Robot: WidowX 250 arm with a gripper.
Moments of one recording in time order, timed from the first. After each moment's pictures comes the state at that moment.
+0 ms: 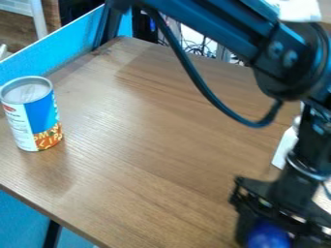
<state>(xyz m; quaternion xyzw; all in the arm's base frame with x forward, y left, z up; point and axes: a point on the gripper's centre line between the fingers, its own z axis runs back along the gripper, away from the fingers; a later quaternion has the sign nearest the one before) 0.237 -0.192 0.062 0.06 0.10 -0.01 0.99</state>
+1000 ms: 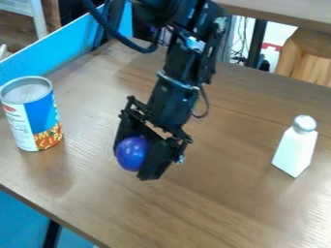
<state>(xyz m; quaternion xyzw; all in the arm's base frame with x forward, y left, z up) 0.251 -0.038 0.087 0.07 0.24 -0.16 0.96</state>
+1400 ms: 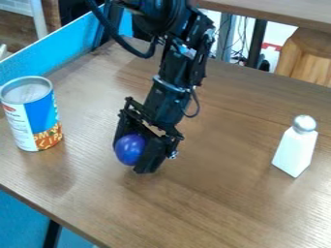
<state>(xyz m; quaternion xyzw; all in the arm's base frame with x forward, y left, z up) 0.274 -0.020 0.066 0.08 0.23 -0.15 0.96</state>
